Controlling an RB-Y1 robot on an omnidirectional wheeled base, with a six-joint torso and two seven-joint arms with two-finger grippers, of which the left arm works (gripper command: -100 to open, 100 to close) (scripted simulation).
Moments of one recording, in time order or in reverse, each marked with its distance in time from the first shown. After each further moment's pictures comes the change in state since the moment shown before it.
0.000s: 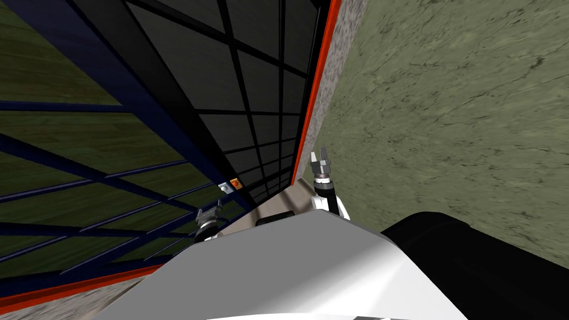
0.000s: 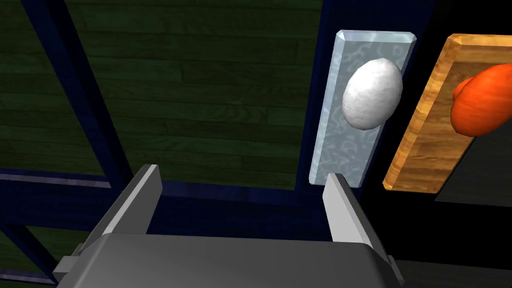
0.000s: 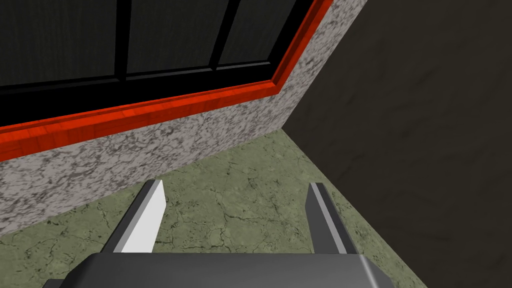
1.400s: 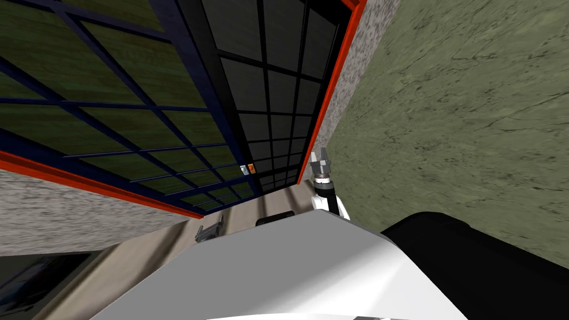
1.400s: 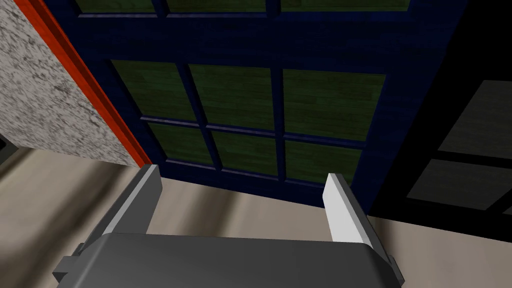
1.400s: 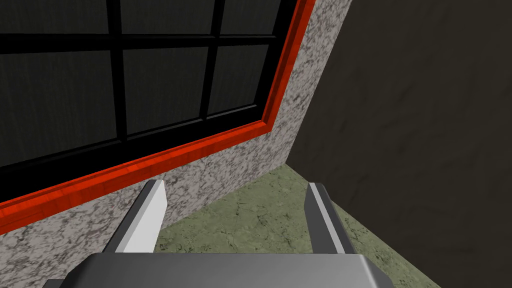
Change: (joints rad) arm 0.154 -0.019 -0.067 0.023 -0.039 0.014 -0.042
